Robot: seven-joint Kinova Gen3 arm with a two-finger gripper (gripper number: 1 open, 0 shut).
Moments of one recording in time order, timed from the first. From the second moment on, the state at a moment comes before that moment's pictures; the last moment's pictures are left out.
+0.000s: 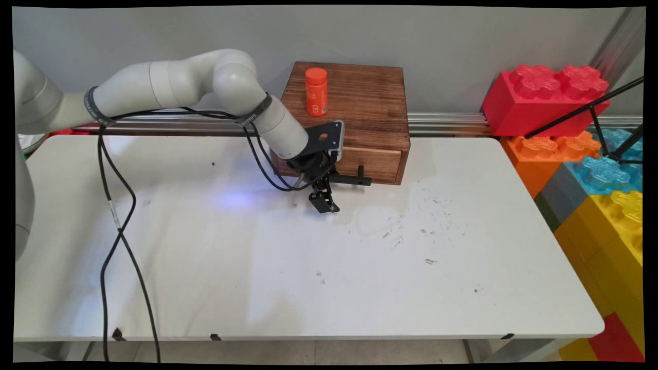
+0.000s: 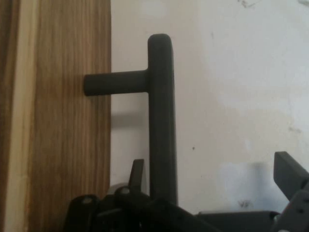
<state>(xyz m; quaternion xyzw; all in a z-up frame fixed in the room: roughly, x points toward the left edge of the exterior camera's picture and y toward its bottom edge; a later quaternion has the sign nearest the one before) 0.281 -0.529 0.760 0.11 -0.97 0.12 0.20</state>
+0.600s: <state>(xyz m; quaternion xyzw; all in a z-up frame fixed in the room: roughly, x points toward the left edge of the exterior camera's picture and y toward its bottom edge) 0.268 -0.497 0.764 0.11 -0.97 0.10 0.21</state>
